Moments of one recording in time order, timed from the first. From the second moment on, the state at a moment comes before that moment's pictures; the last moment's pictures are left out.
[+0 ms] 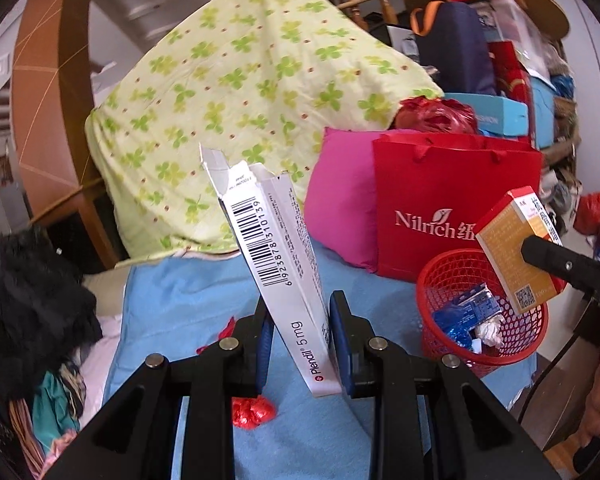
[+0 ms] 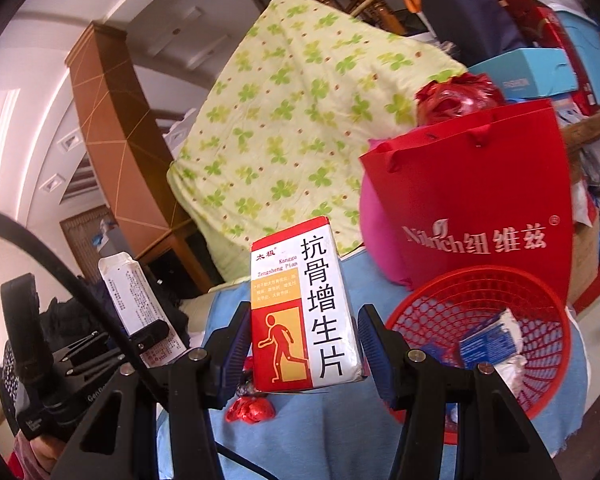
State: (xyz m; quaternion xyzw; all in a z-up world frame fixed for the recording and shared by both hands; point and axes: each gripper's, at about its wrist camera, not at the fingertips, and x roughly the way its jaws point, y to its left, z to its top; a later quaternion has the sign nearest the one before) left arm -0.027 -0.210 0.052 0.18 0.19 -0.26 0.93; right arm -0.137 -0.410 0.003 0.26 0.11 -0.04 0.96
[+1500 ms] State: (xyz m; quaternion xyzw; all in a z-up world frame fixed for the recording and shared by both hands) left arm -0.050 -0.286 0.032 0.24 0.19 -0.31 0.90; right arm -0.164 -0.464 -0.021 0.31 0.11 -0.09 0.94
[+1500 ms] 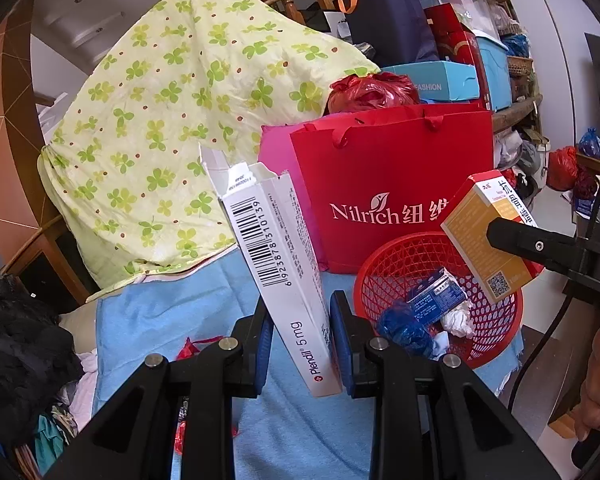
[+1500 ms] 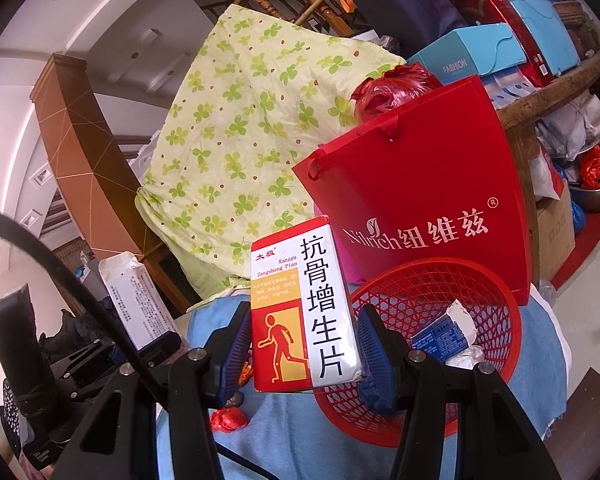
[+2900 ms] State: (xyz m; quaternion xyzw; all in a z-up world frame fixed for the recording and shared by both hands) left arm 0.005 -0.369 -0.048 0.22 0.31 -0.42 0.82; right arm -0.147 -0.546 -0.088 0.39 0.14 -0.14 0.90
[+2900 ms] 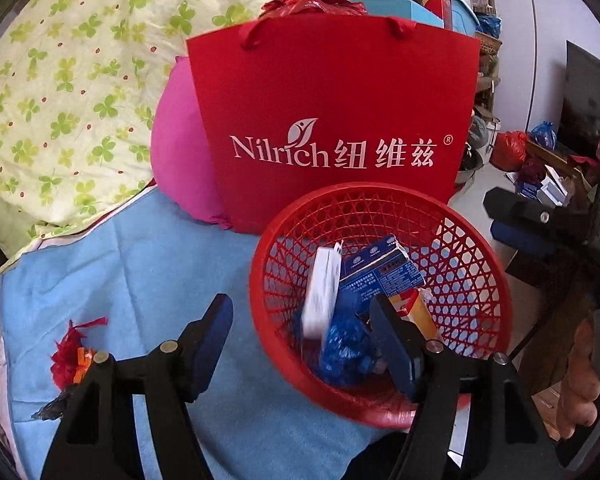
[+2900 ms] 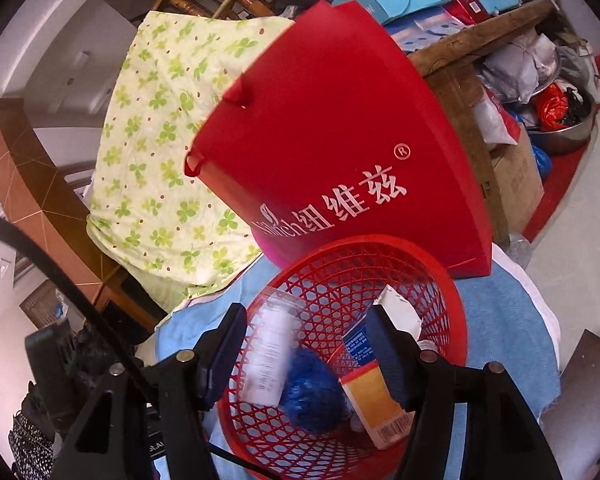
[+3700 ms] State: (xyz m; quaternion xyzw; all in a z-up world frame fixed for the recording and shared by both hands) left arm -0.021 -0.205 0.036 0.22 0.19 -0.24 0.93; right arm -0.146 -0.414 0.007 0.30 0.11 -0.05 0.95
